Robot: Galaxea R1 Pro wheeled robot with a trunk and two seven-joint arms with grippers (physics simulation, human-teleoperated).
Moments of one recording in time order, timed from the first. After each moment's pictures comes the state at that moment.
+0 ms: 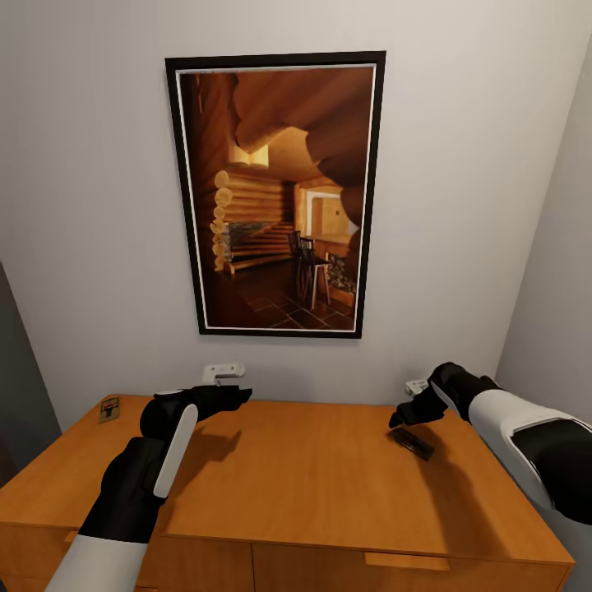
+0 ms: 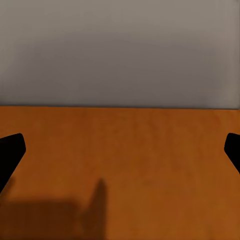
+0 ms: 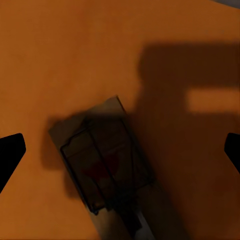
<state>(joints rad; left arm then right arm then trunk) -0.55 -0.05 -0.10 -1.45 0.19 0.95 0.06 -1.20 -0.17 0.39 -0.04 0.05 0.71 0.57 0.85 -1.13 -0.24</state>
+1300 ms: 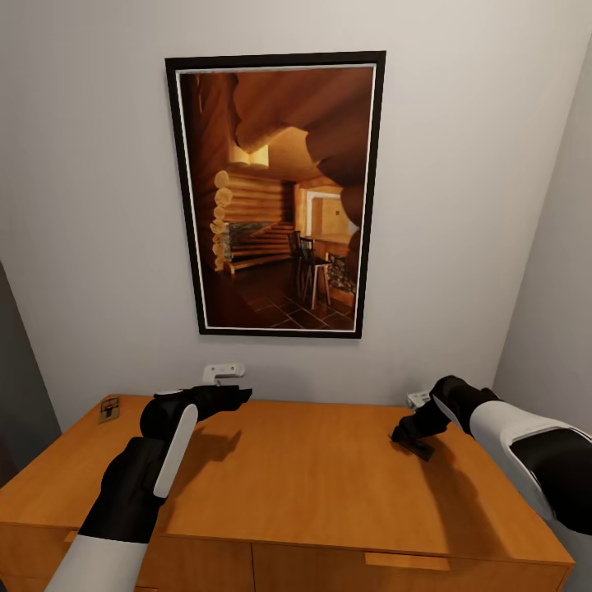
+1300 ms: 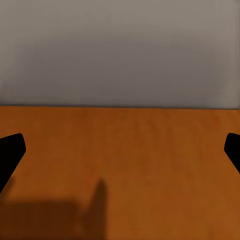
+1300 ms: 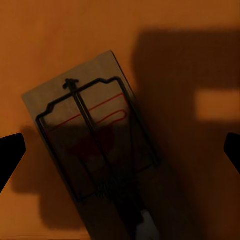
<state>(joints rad) -0.55 -0.05 -0.10 -1.45 0.19 0.95 0.06 -1.16 -0.17 0.39 0.00 0.05 0.66 0.56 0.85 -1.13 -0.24</state>
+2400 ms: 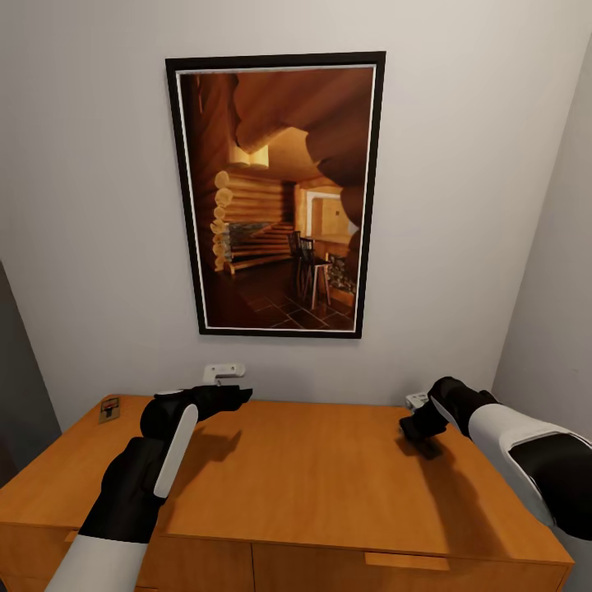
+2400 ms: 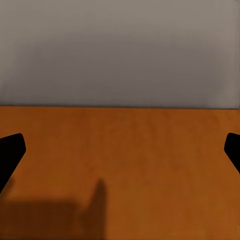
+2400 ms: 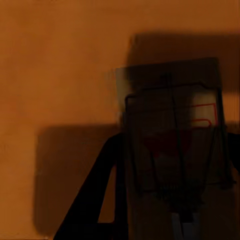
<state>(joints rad) -0.55 -0.05 -0.10 -1.45 0.19 0.95 0.06 -1.14 -0.17 0.39 -0.04 0.06 0.67 0.54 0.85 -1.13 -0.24</state>
